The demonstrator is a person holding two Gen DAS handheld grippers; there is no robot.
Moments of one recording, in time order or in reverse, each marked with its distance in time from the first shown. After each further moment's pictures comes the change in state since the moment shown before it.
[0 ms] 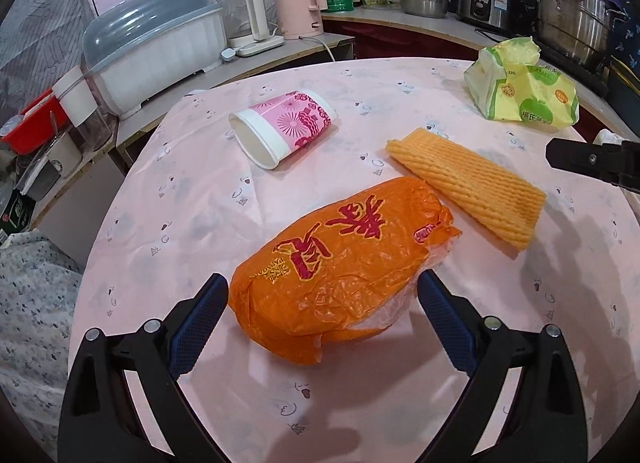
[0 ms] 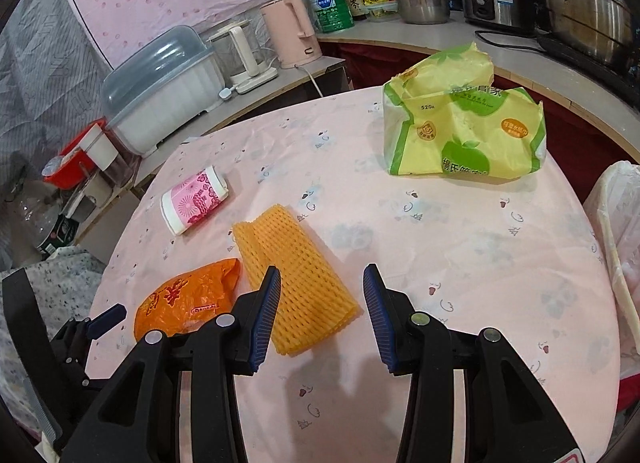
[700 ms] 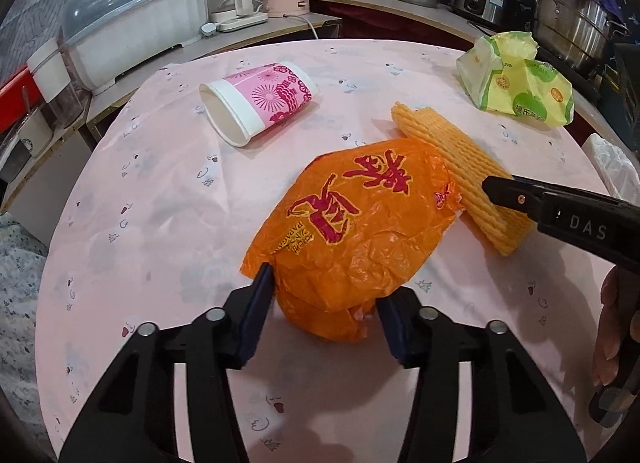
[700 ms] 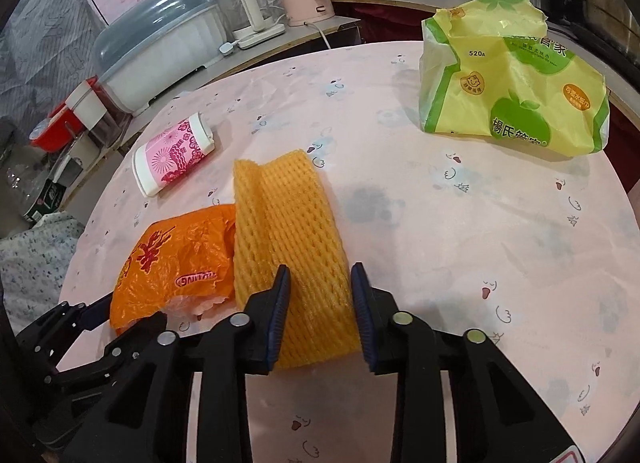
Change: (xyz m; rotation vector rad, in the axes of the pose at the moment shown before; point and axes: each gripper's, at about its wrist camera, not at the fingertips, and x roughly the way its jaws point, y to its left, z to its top) left arm 0.021 -0.001 0.003 -0.036 0.063 -0.110; right arm 0.058 0.009 -0.009 -0.065 0.110 -0.002
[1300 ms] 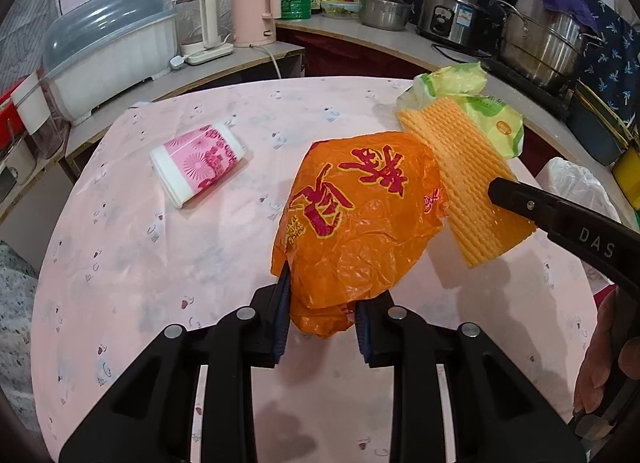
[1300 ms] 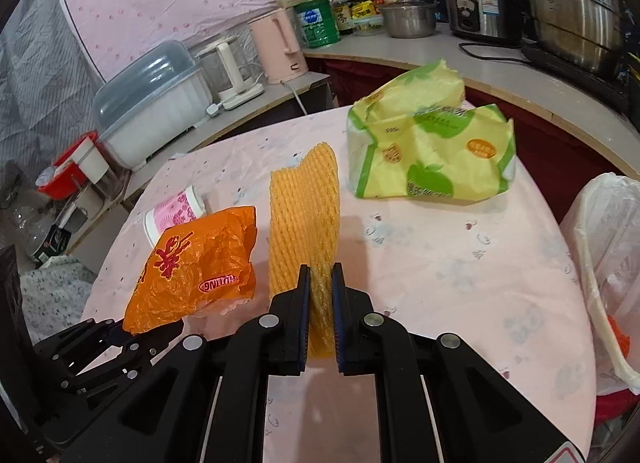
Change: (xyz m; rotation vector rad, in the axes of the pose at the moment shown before) left arm -0.034 -0.058 0.034 0.018 -0.074 -0.075; right arm -0.081 -0.045 0.012 0.080 -0.177 -0.026
